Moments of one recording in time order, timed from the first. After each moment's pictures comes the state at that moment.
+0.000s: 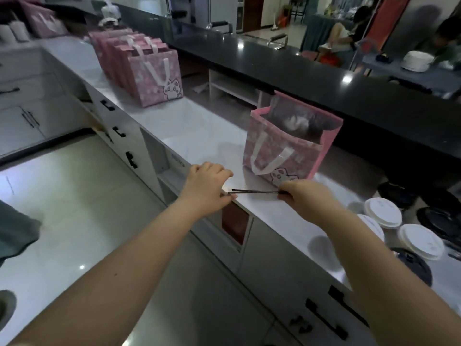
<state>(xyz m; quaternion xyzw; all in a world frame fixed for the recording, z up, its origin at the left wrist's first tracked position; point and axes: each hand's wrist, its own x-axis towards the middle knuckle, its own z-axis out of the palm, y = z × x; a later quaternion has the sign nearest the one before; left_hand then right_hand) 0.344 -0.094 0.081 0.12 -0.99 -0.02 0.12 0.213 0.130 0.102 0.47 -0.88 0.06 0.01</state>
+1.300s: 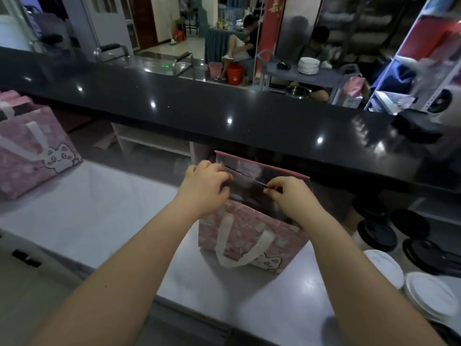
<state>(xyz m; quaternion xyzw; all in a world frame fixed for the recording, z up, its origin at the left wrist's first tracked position) 0.034 -0.168 0.122 -0.09 -0.99 -0.08 0.12 0.005 0.054 0.128 0.11 -0.96 0.27 -0.02</state>
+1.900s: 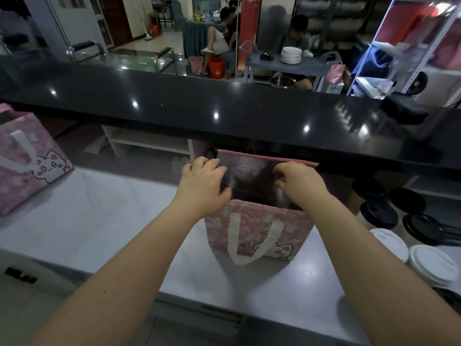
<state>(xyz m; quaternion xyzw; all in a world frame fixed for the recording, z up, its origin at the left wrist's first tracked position) 0.042 -0.193 0.125 -0.10 -0.99 -0.03 0.11 0.005 0.040 0.131 0.11 -0.99 0.09 0.08</state>
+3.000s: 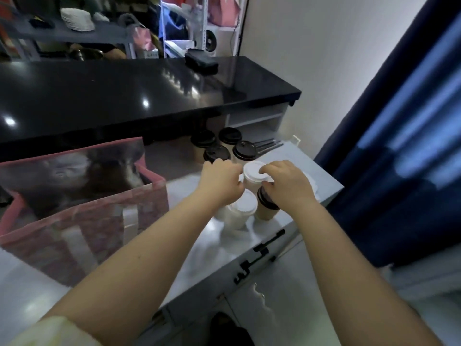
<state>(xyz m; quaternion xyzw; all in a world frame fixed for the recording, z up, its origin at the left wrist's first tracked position) 0.095 0.109 0.104 -0.48 -0.87 -0.11 0.01 0.222 0.232 0.117 -0.20 -0.97 0.02 0.14</state>
